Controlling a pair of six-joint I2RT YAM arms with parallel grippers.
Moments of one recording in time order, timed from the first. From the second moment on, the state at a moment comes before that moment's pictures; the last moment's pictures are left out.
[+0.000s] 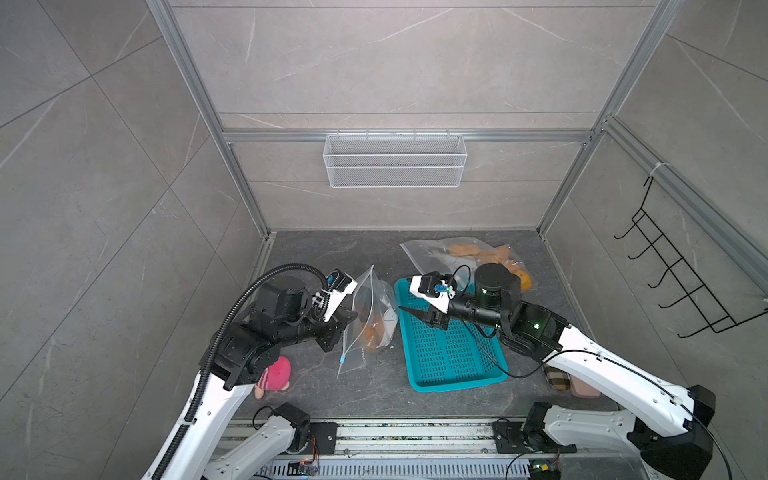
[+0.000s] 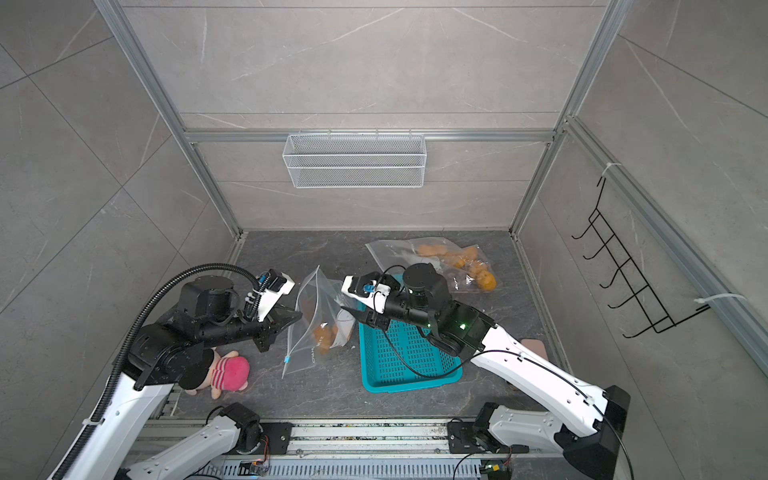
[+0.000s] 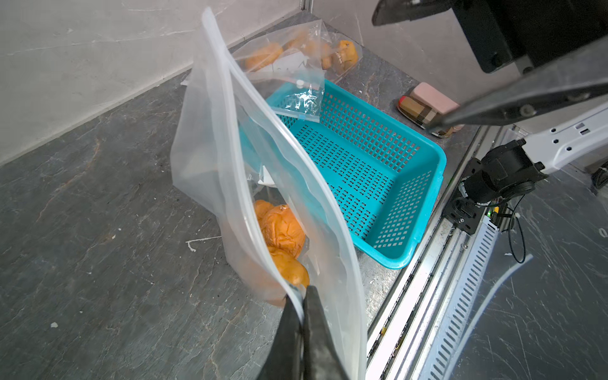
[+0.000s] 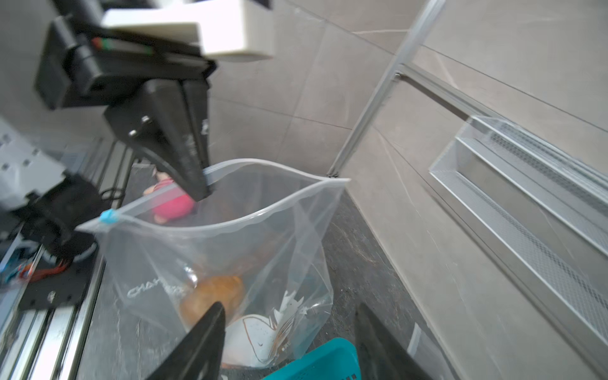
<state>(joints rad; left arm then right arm) -0.50 0.86 1.26 -1.06 0.39 0.18 0.89 1.20 1.24 -0.33 -0.30 -0.55</state>
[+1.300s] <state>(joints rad) -0.50 0.91 1.24 -1.11 0.49 0.26 0.73 1.73 1.92 -1.12 -0.72 -1.28</state>
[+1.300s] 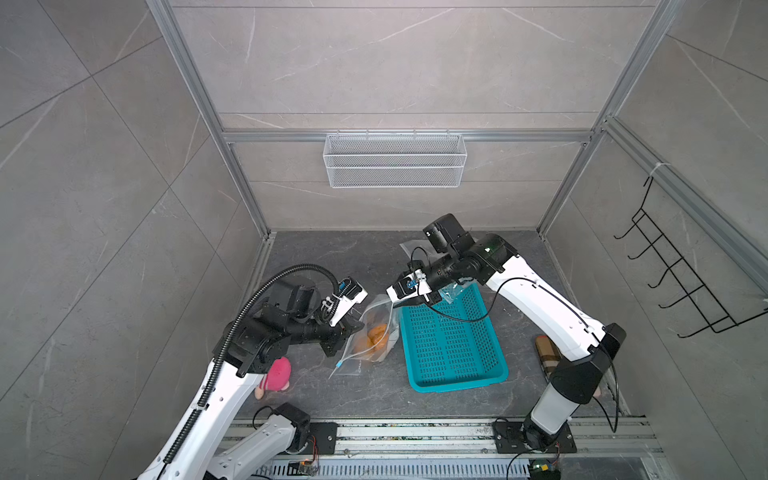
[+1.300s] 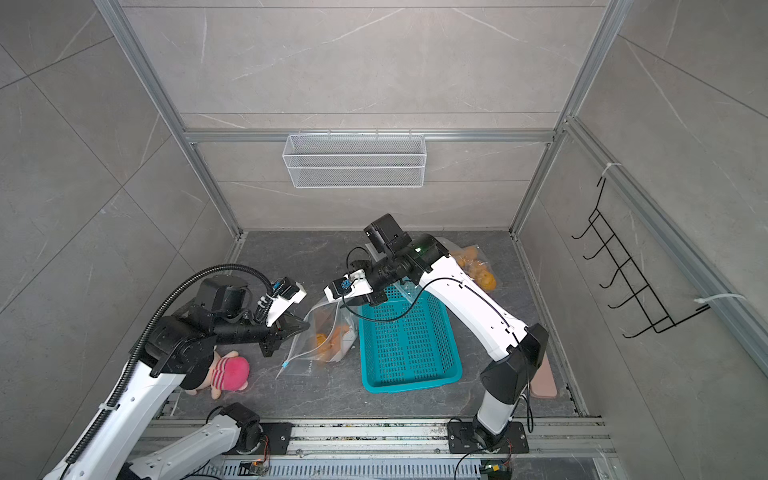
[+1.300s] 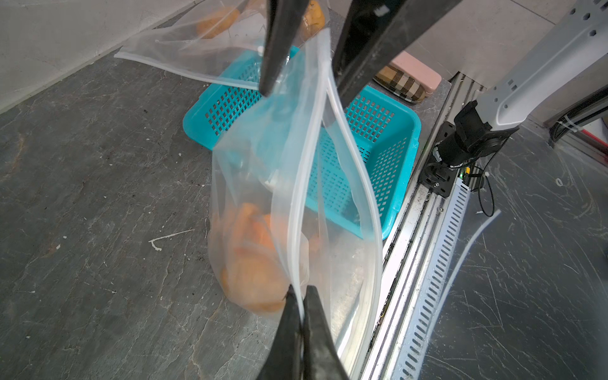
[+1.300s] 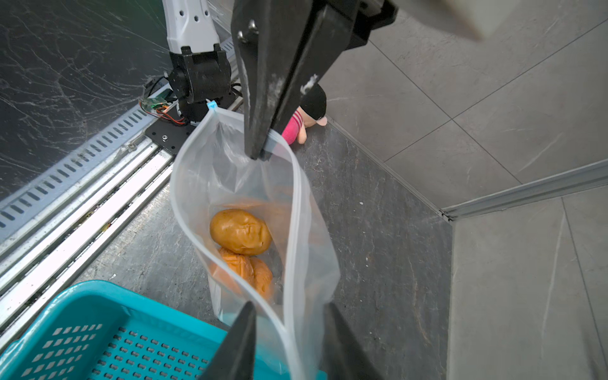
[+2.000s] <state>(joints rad) -0.50 0.67 1.10 -0.94 0.30 0.23 0.53 1.69 1.80 -0.74 -0.76 -0.76</state>
